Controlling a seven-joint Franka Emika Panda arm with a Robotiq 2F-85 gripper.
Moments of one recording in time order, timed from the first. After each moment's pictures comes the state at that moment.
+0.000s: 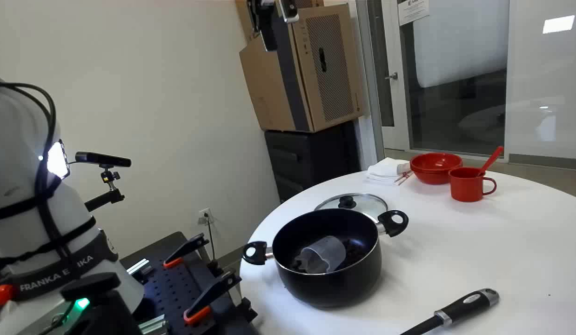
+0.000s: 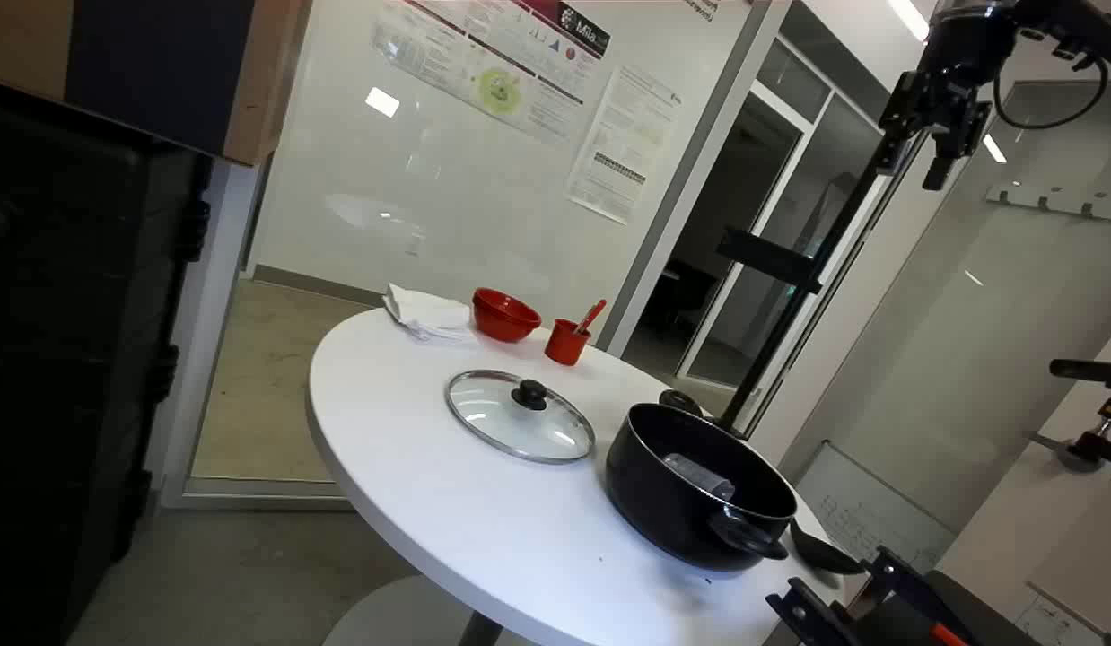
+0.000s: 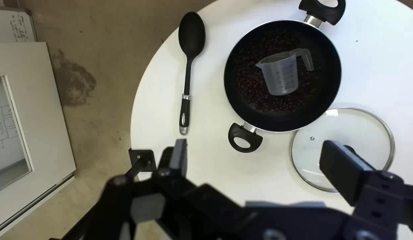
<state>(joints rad) -0.20 -0.41 -0.08 -2.25 -0.27 1.84 0.00</state>
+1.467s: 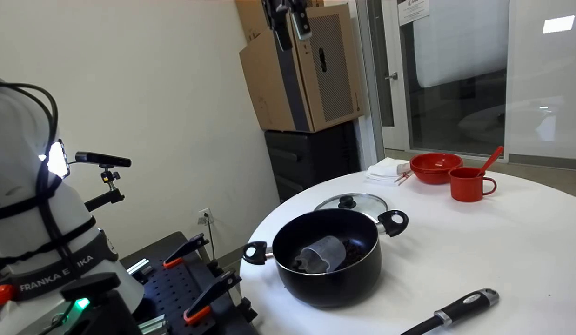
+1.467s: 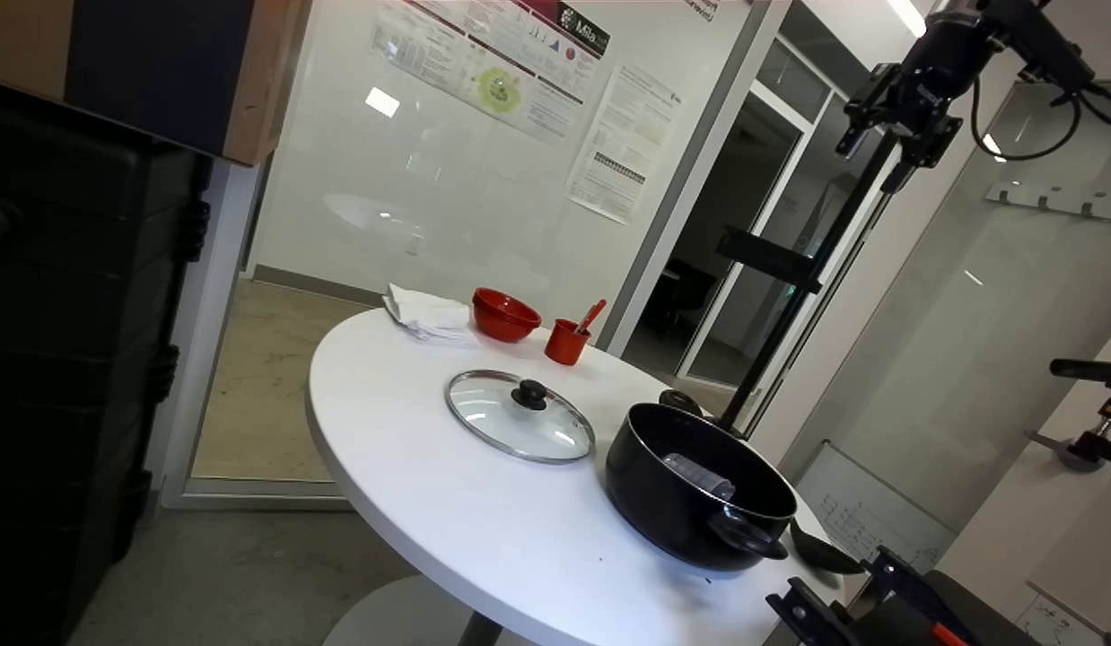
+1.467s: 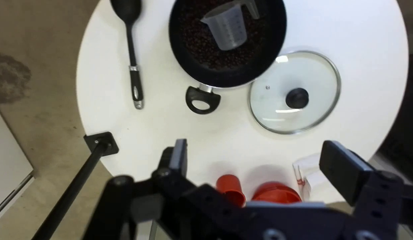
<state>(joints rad) -0.19 -0.39 -0.14 -2.29 -0.05 2.04 0.02</state>
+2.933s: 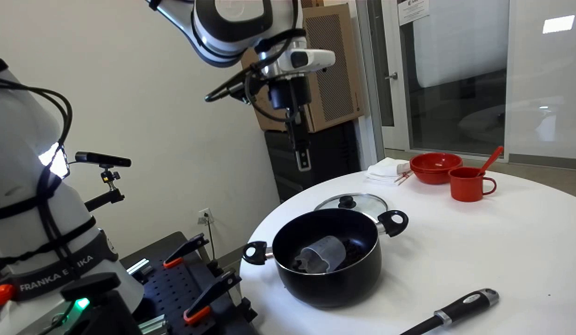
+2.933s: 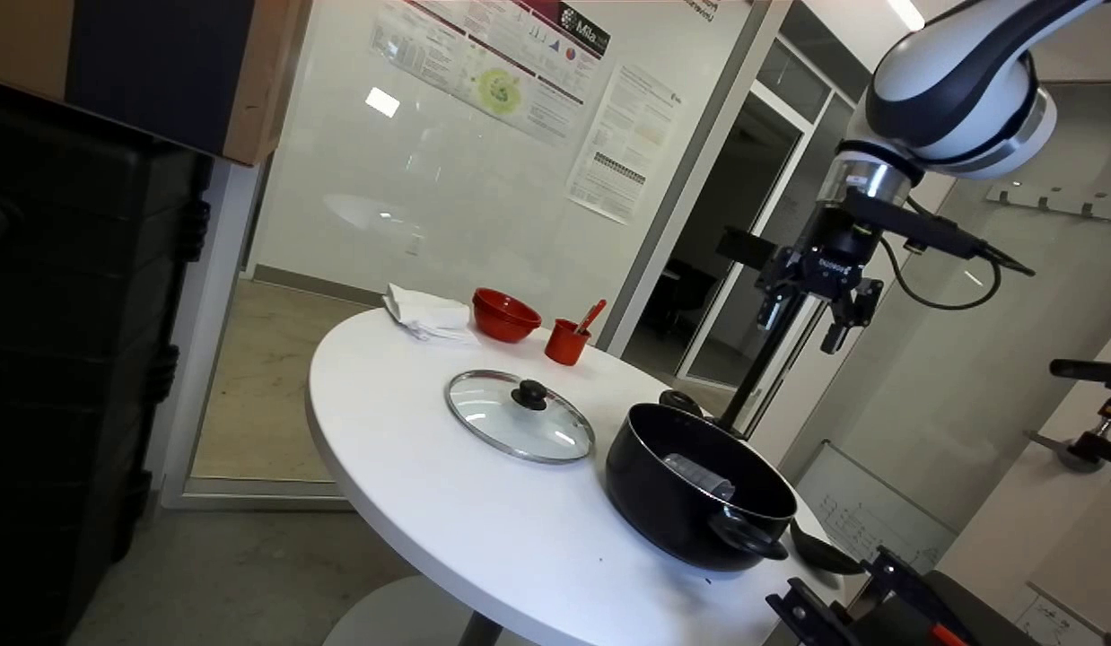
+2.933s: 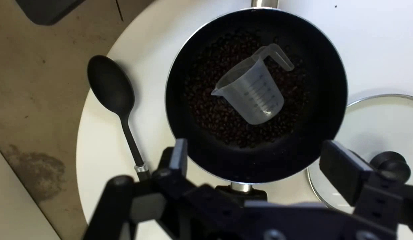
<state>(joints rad) -0.20 -0.10 -0.12 -2.54 -0.13 2.38 0.34</state>
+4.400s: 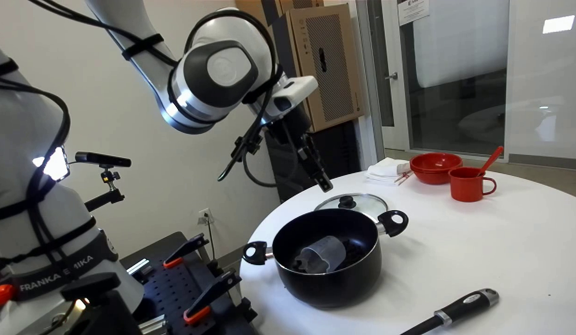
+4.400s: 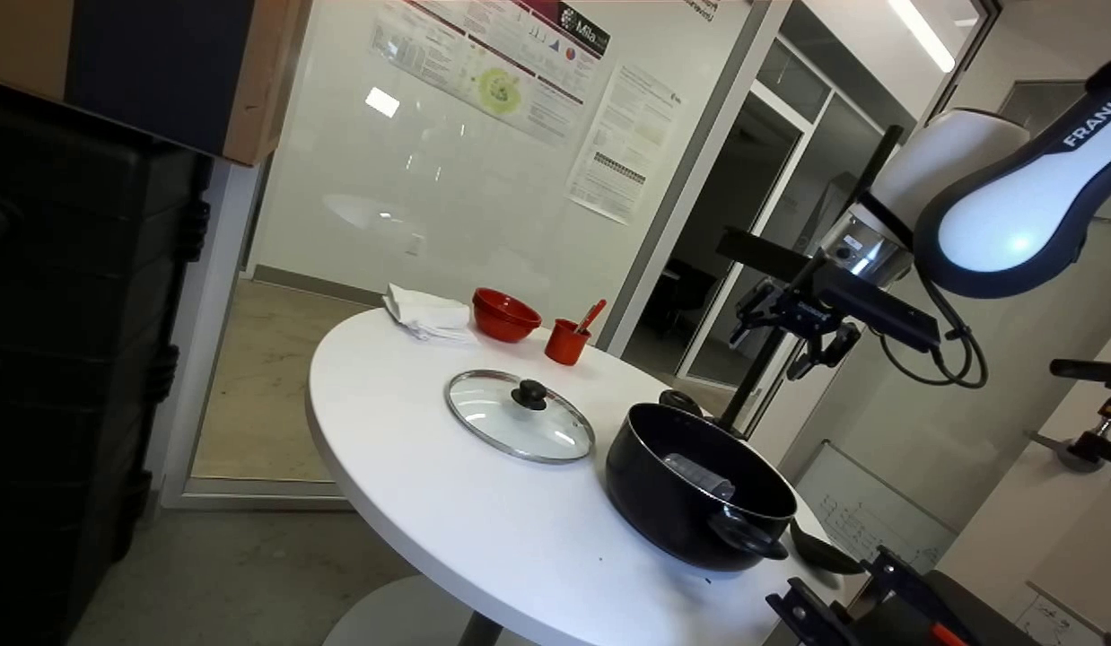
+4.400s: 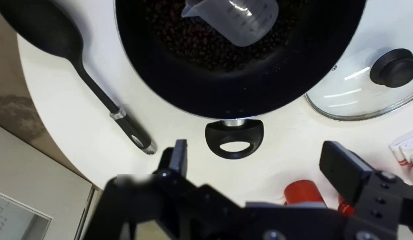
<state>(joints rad) -0.36 0.01 -0.09 -2.74 -0.63 3.12 0.86</state>
